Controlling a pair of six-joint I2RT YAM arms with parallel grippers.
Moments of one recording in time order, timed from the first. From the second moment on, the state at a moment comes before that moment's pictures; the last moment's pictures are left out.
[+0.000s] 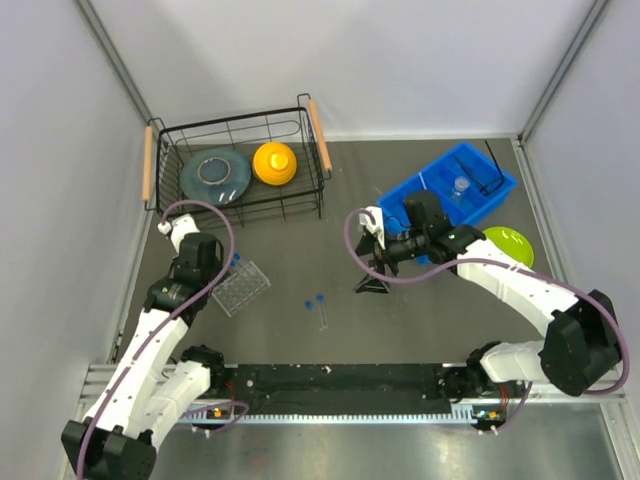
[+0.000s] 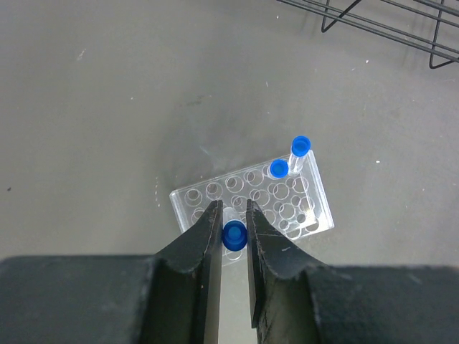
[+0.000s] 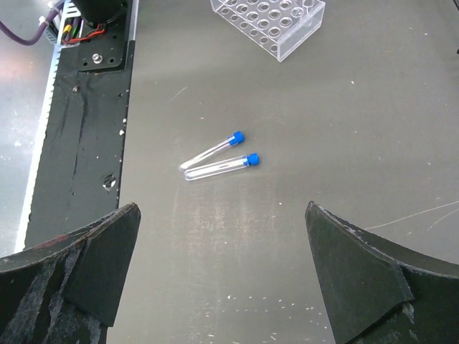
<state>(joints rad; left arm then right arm) -0.24 0.74 0.69 -0.70 -0.41 -0.59 0.57 1.30 0.94 -0.36 -0.91 -0.48</state>
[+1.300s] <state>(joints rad) -0.06 0.95 0.63 -0.43 -0.13 -0.50 0.57 1.31 0.93 -0.37 -0.94 -0.50</state>
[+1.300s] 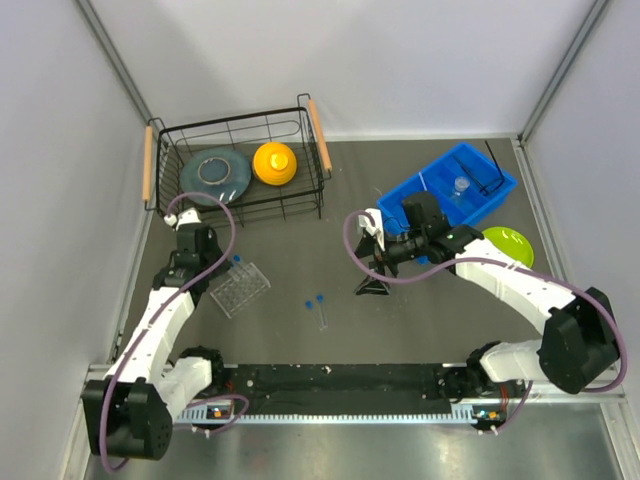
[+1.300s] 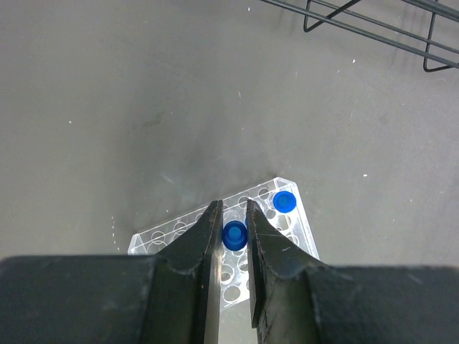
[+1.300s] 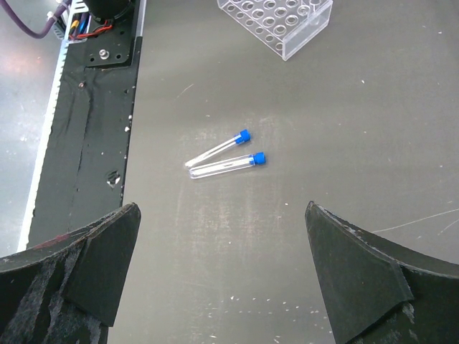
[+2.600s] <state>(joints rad) -0.05 0.37 0.76 -0.72 -0.06 -0.54 0.92 1.53 1.06 -0.49 -0.47 -0.10</state>
